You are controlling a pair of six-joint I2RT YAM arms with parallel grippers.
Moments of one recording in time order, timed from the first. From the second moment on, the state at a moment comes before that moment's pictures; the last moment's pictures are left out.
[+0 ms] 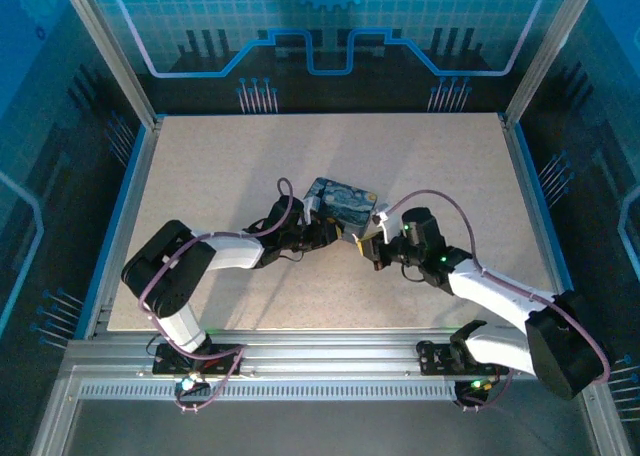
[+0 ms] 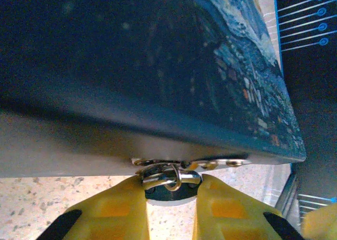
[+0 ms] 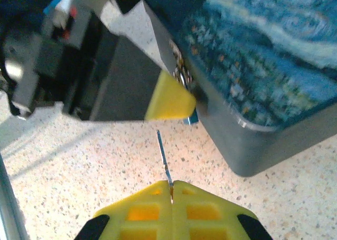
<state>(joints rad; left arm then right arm) -0.60 1.70 0.72 0.37 0.39 -0.90 0.53 1.16 0.47 0.07 -0.38 0.19</state>
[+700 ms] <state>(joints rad) -0.62 1.69 0.72 0.38 0.40 -1.00 0.61 1.36 0.42 0.28 -0.26 0.07</state>
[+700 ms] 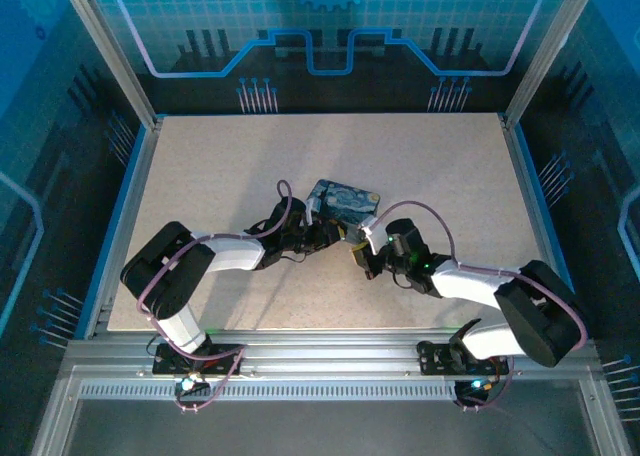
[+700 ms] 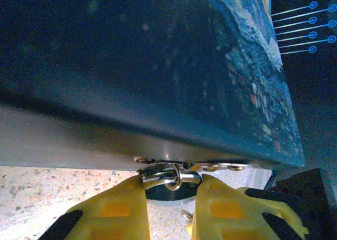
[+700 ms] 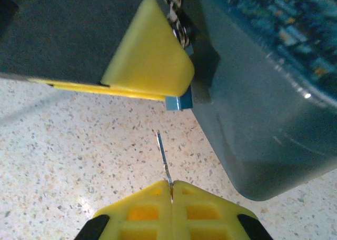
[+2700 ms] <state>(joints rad) -0.62 1.69 0.72 0.38 0.39 -1.01 0.59 1.45 0.46 0.37 -0.25 0.03</state>
